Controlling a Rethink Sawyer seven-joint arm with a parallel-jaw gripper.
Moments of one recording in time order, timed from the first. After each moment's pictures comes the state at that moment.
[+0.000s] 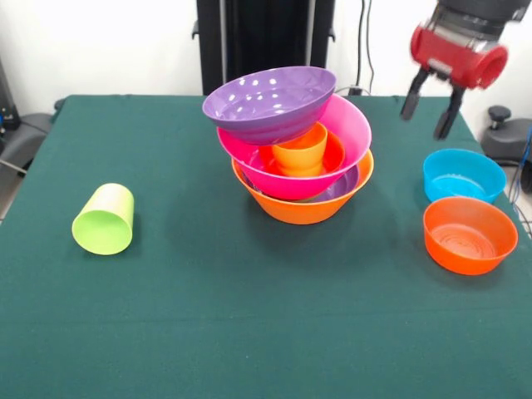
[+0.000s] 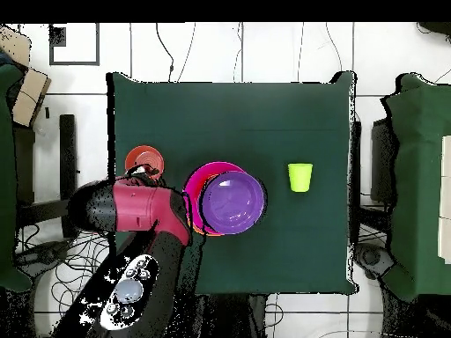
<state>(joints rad) 0.37 -0.55 -0.41 1.60 0.24 0.42 2.73</state>
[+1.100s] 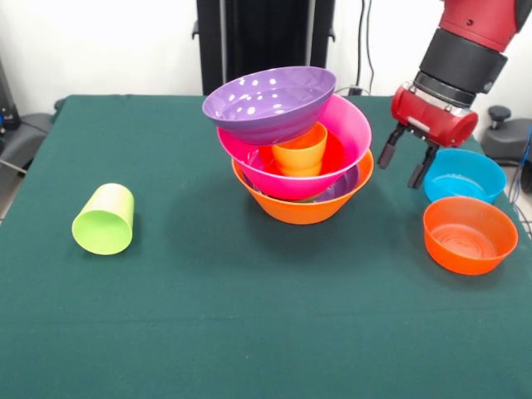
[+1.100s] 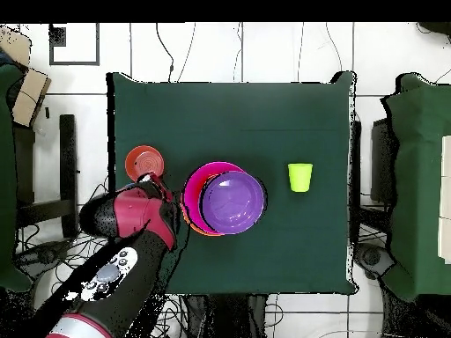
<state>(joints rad) 0.51 -0.31 -0.53 1.58 0.35 0.25 2.73</state>
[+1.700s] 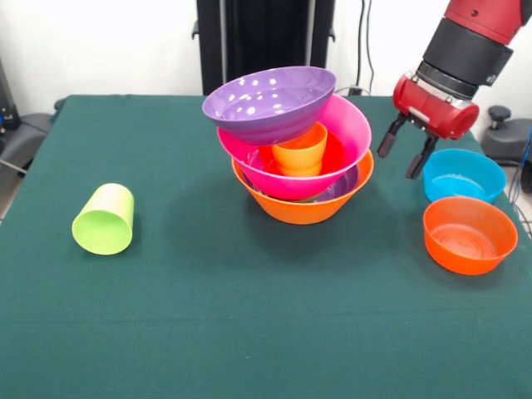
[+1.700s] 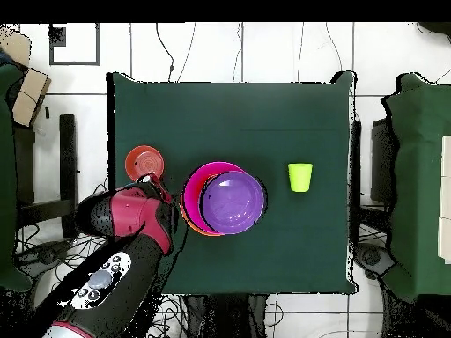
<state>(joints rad) 0.53 -0.31 -0.57 1.57 0.39 0.32 2.73</state>
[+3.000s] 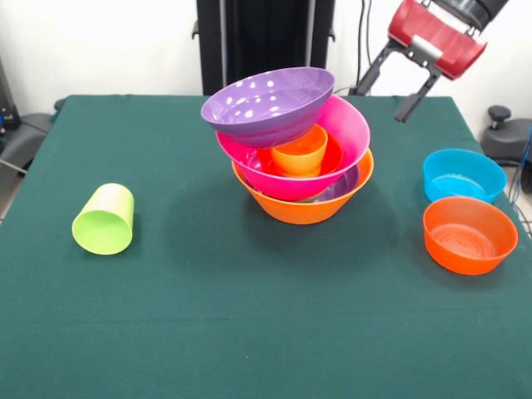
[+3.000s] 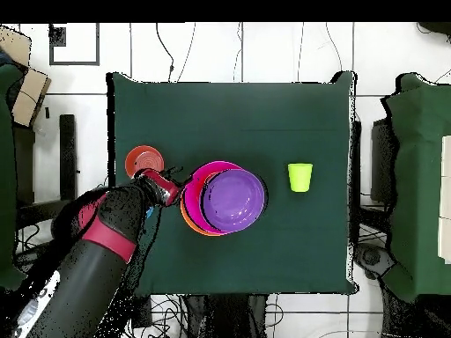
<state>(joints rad) 0.61 -0.38 -0.73 1.40 -0.14 0.47 2.65</state>
